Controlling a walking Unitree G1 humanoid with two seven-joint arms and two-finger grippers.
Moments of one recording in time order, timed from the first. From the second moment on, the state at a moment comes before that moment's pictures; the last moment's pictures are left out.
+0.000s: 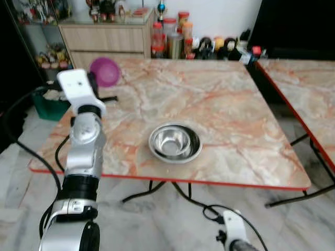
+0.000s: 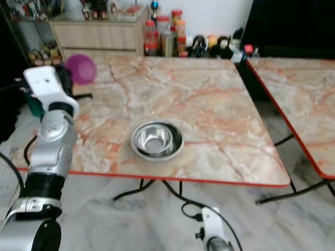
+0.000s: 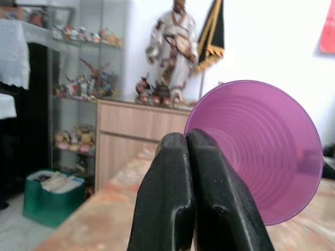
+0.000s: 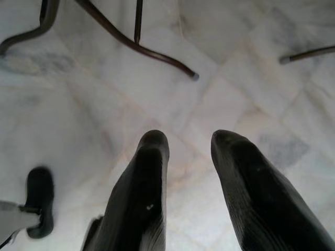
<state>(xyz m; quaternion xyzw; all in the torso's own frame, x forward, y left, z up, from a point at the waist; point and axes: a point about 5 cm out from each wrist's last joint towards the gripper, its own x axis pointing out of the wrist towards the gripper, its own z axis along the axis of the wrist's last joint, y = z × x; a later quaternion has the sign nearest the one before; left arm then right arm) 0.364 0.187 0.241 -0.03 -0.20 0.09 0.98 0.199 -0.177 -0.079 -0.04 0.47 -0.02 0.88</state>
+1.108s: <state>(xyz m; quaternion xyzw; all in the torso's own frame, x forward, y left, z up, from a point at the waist) 0.404 0.166 0.191 0.01 0.11 -0.04 0.99 0.198 -0.164 -0.080 -0.02 0.47 -0.02 0.88</state>
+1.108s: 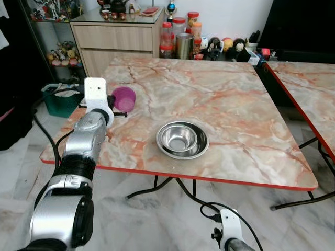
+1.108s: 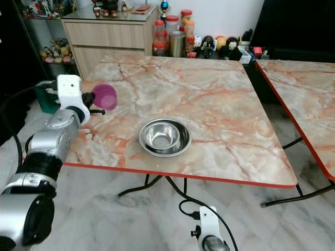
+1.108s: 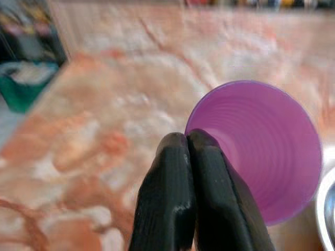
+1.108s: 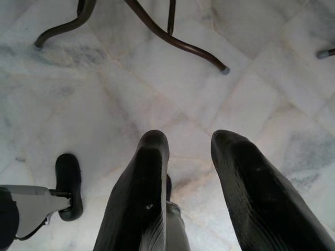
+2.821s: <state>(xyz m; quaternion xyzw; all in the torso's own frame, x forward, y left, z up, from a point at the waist) 0.399 0.158 0.178 0.03 0.26 -0.16 0.95 0.198 -0.161 -0.080 -0.01 0.47 -0.02 0.88</state>
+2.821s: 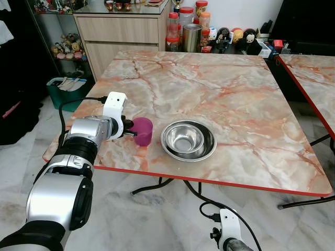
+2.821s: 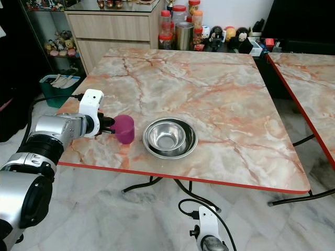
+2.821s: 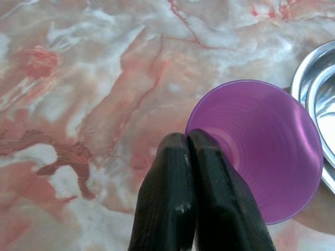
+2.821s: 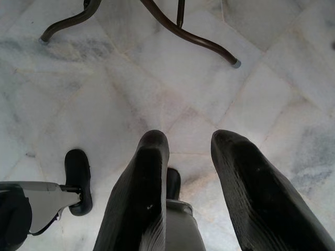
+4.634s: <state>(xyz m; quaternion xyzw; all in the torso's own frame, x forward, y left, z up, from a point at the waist) 0.333 0.357 0.208 0.26 0.01 0.32 0.91 0.198 -0.161 -0.080 -0.01 0.46 -0.02 0.89</state>
